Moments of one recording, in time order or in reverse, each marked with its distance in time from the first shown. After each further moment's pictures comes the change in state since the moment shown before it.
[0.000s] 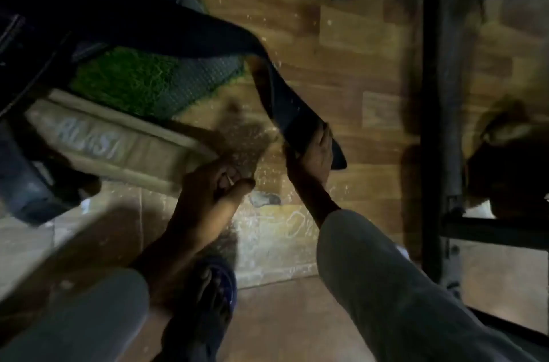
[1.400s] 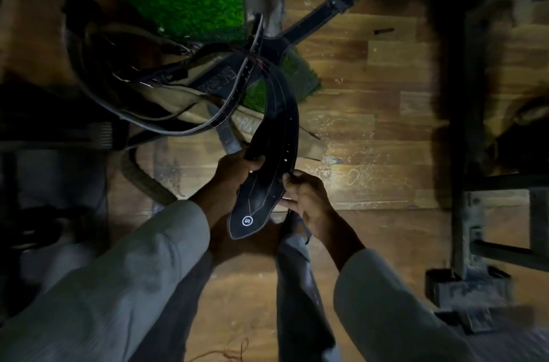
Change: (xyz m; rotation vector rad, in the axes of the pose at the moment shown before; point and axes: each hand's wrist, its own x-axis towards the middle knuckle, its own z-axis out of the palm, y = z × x) left_hand -0.175 0.179 -0.255 -0.355 0.010 -0.698; right_hand -0.331 -0.242 -0.206 1.095 -0.711 0.507
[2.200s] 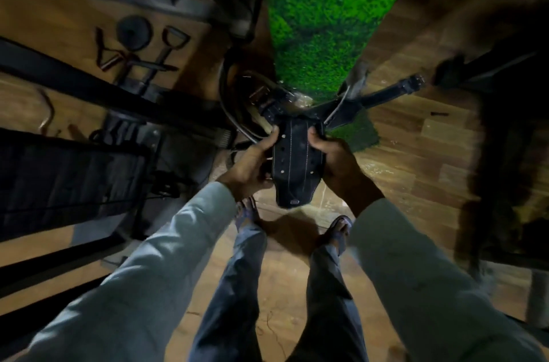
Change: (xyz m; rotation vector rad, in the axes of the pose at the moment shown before) left_hand -0.265 0.141 -0.178 -0.392 -0.111 0.008; right_hand -0.200 -0.190 0.208 -0.052 -0.335 -0.110
